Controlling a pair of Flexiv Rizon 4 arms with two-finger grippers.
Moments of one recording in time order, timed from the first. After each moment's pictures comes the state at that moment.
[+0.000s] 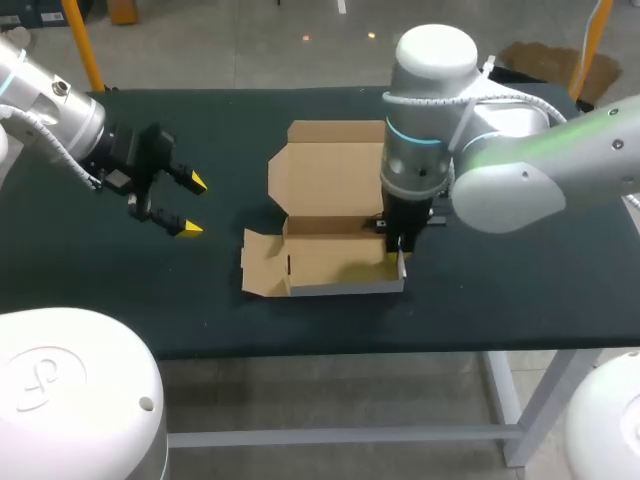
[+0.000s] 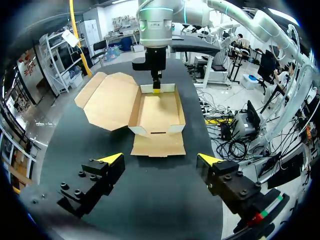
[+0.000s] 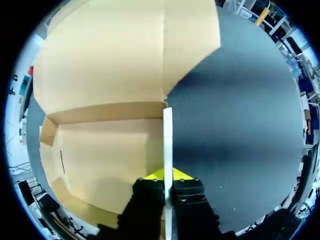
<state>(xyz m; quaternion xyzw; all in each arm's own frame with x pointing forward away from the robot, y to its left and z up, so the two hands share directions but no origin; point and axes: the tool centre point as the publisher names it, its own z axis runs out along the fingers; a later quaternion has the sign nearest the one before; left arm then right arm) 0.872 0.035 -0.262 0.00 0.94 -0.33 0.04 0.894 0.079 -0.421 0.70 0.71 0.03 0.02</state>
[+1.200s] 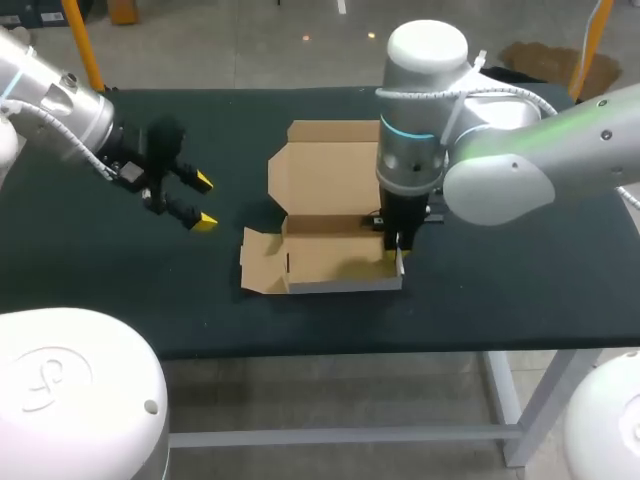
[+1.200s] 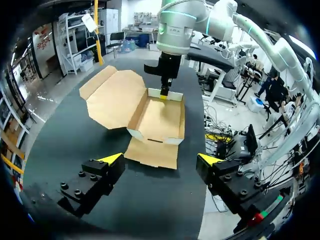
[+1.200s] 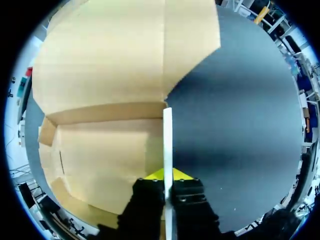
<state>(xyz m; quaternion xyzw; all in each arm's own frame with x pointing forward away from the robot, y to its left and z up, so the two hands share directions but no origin) 0.870 0.015 -0.255 -0.12 0.93 -0.35 0.00 0.898 0.081 -0.422 0.71 0.71 0.02 0.02</state>
